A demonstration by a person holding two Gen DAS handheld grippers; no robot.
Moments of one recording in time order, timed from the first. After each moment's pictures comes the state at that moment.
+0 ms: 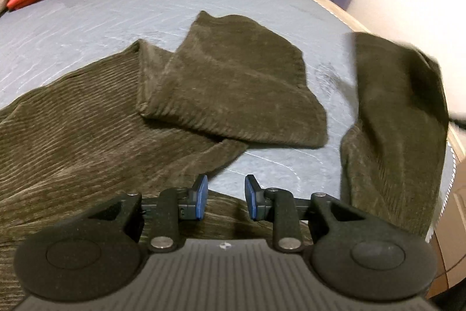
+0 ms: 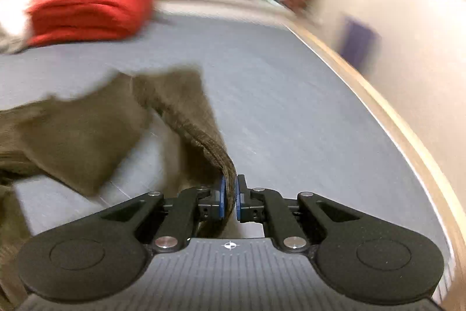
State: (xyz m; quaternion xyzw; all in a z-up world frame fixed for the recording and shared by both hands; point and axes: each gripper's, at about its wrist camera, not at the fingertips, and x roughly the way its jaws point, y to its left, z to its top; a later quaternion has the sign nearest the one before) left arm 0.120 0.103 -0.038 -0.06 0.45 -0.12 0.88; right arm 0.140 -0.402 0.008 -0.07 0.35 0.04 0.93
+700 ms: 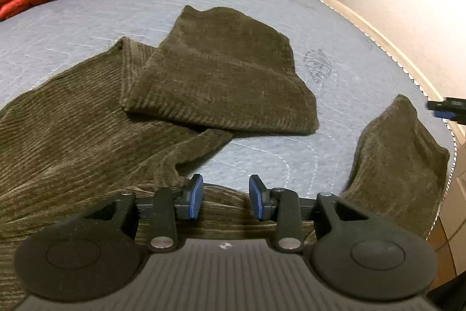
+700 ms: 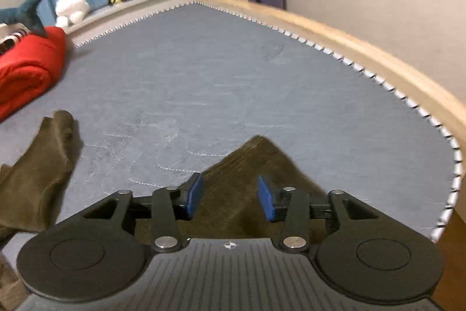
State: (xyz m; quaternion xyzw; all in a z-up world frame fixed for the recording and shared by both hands) left arm 0.115 0.087 -0.046 -0.04 0.45 -0.13 0.88; right arm 0.166 -0.506 -0.047 0.11 0.37 -0.05 0.92
